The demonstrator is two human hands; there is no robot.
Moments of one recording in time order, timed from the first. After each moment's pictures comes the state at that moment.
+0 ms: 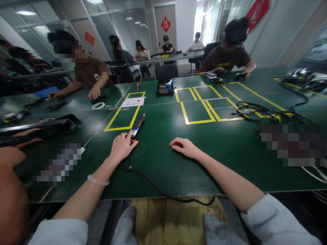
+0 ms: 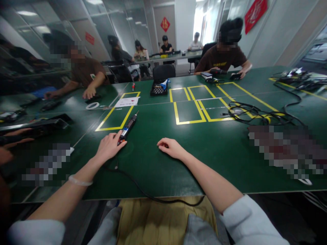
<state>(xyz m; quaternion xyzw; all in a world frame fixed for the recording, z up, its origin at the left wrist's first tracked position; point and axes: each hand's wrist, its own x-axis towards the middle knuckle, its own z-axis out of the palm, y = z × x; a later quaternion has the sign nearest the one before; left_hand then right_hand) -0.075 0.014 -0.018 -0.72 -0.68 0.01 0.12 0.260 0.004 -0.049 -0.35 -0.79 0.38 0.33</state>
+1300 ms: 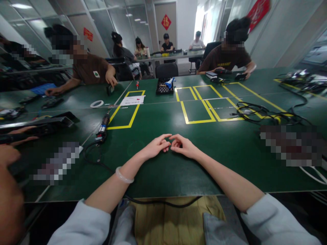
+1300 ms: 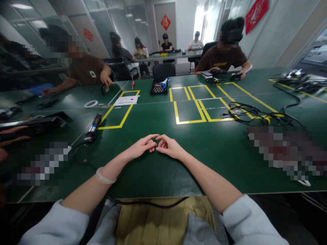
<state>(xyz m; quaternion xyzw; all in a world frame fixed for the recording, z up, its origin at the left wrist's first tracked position) 0.054 0.006 -0.014 -0.70 -0.41 -0.24 -0.53 0.256 0.005 -0.052 -0.31 -0.75 0.46 0.36</state>
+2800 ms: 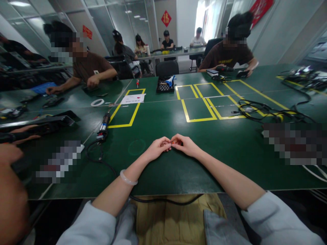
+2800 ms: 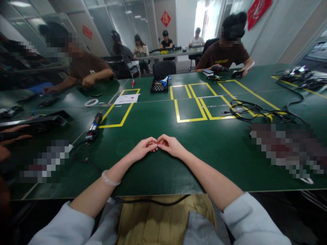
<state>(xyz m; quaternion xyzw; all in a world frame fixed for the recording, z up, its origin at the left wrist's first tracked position) 0.052 0.000 -0.038 -0.68 -0.41 -0.27 -0.54 0.255 0.004 -0.051 -0.34 -0.78 0.40 0.35</state>
